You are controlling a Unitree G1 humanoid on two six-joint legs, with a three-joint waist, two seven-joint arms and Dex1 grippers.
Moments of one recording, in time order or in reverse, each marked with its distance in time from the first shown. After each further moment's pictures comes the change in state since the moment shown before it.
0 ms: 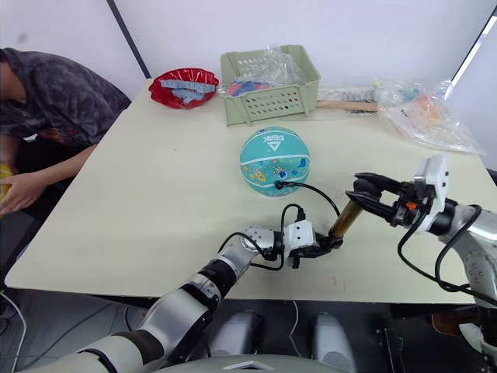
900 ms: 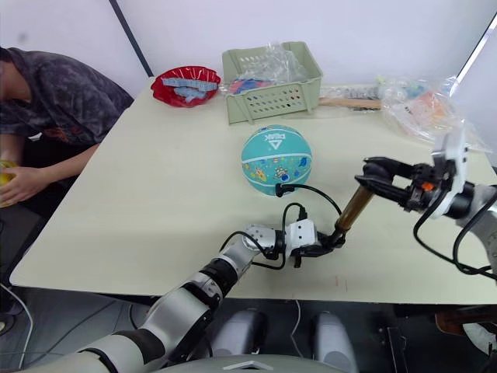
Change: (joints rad) left arm -0.009 -0.007 -0.001 0.000 -0.003 -0.006 -0.006; right arm -0.168 -0.158 -0.147 -0.023 0.211 0.227 -0.013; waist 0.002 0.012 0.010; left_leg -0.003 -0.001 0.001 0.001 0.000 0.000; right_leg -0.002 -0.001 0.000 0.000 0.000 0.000
